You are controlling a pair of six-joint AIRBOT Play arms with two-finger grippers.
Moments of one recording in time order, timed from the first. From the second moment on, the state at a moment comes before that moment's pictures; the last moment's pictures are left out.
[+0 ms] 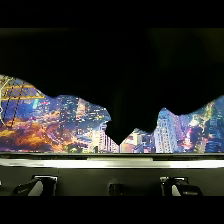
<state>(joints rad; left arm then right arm) 0.29 -0.81 1.77 1.19 -1.18 -1.73 -0.10 -0.69 1.76 -1.04 1.07 1.52</state>
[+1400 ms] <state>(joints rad) 0.10 -1.93 1.77 1.30 -0.99 -1.62 0.06 -2.00 1.87 -1.03 0.95 1.57</state>
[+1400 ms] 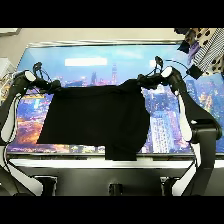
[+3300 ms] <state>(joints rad) 0.70 -1.16 0.84 1.15 -1.26 -1.40 -0.02 -1.20 0.50 -0.75 0.93 1.24</state>
